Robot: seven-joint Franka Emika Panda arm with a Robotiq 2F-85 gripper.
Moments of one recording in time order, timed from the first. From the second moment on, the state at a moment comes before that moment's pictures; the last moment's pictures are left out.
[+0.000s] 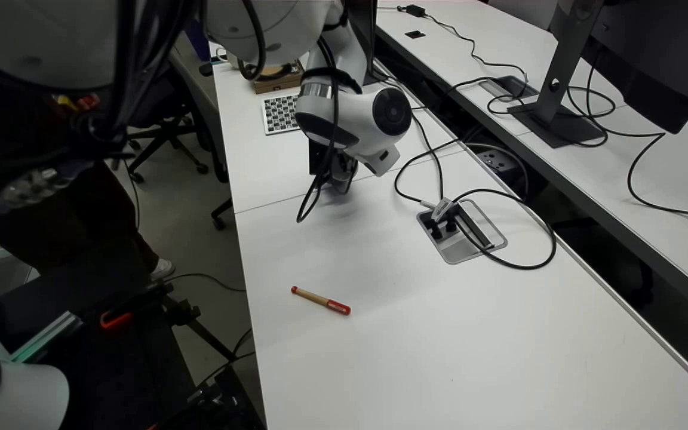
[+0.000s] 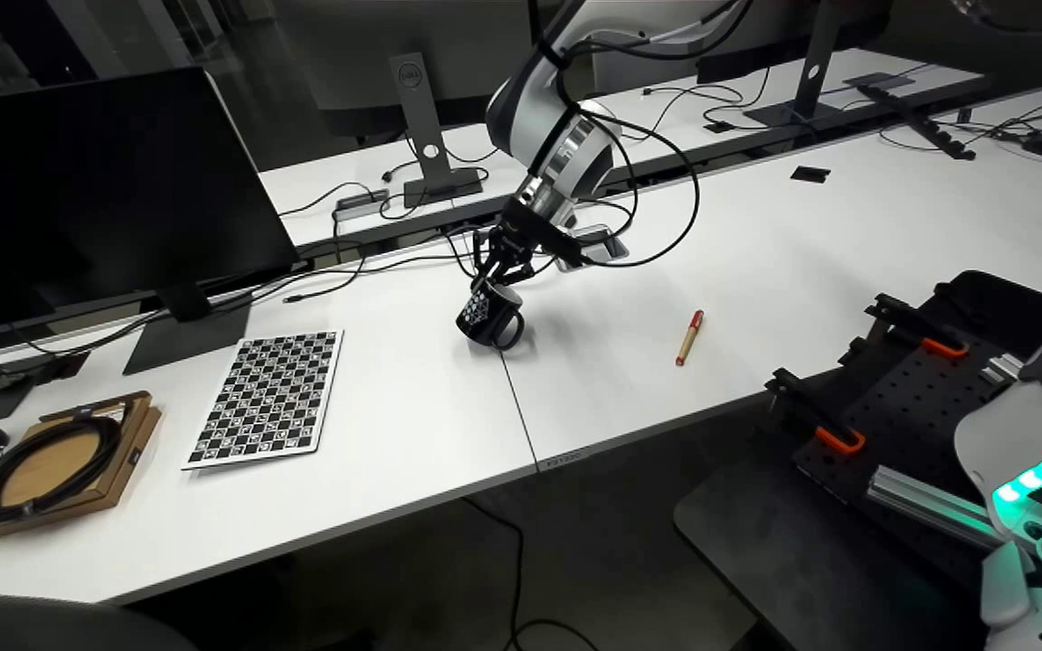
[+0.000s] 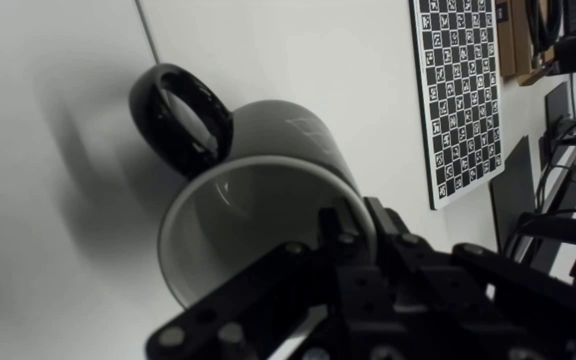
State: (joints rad) arm -0.27 1.03 0.50 -1.66 0.88 2.68 -0.27
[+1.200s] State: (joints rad) arm -0.27 1.05 0.43 -1.62 1.11 2.50 -0.40
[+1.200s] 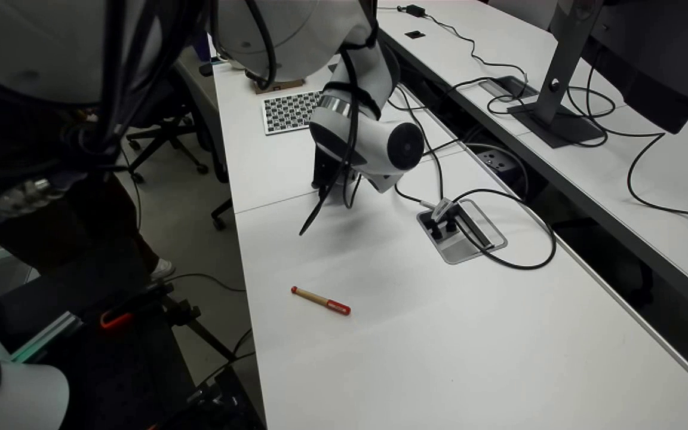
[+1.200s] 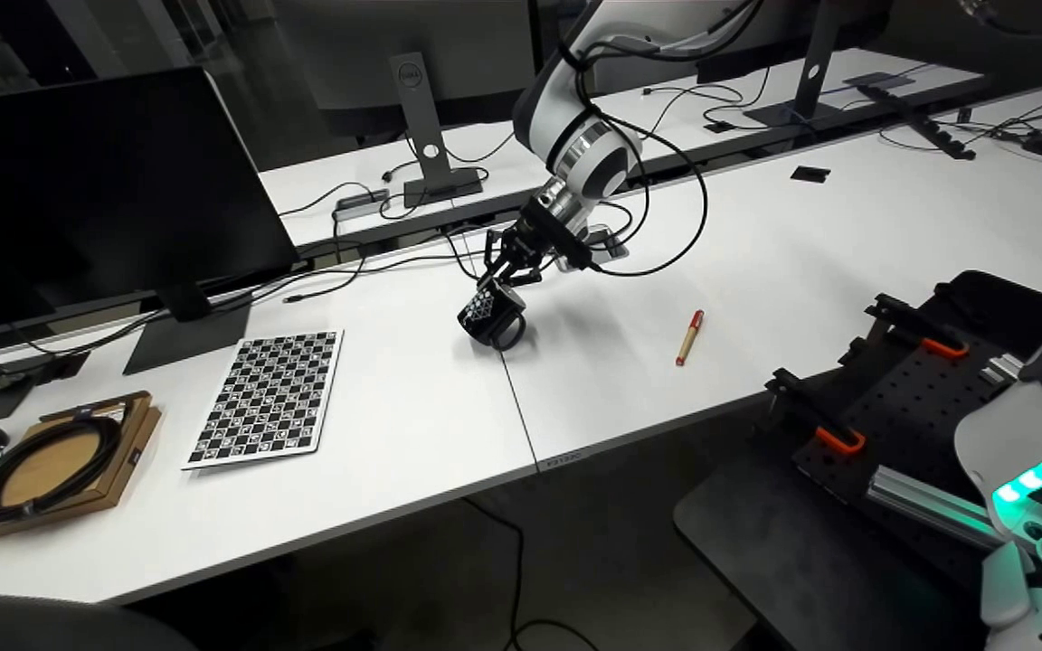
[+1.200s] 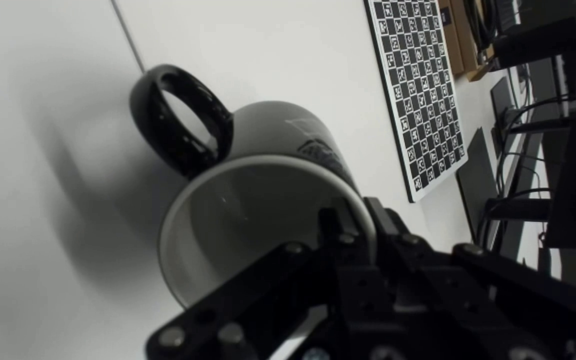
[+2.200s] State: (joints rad) arm -0.25 1.13 0.25 -1.52 1.34 2.18 -0.52
